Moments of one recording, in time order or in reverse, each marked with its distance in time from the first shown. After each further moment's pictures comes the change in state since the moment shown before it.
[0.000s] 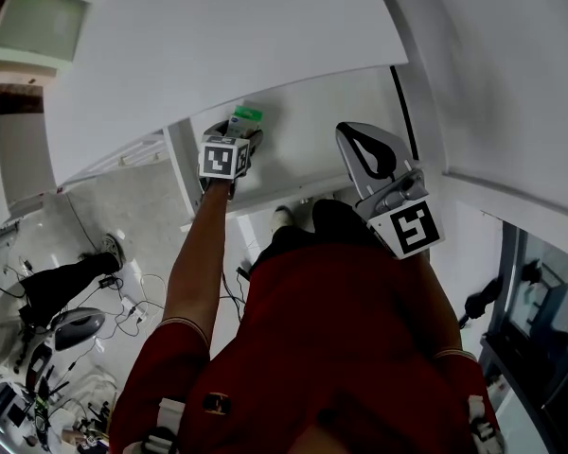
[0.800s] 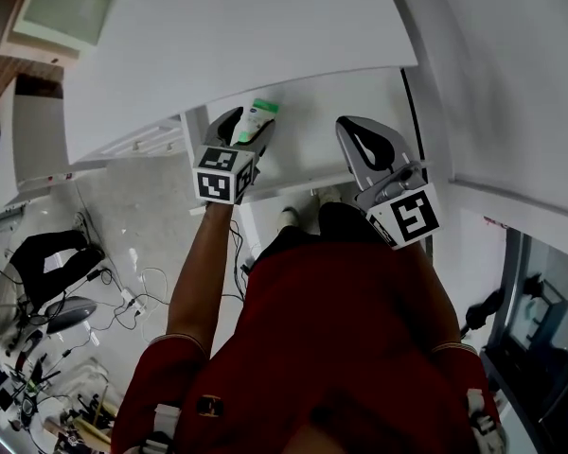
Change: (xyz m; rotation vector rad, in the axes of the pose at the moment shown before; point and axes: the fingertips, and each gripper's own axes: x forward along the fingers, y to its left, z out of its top) left arm -0.119 -0.054 0.070 0.093 -0.371 -0.029; right arm -0.004 0.025 0.003 0.027 -0.022 0.058
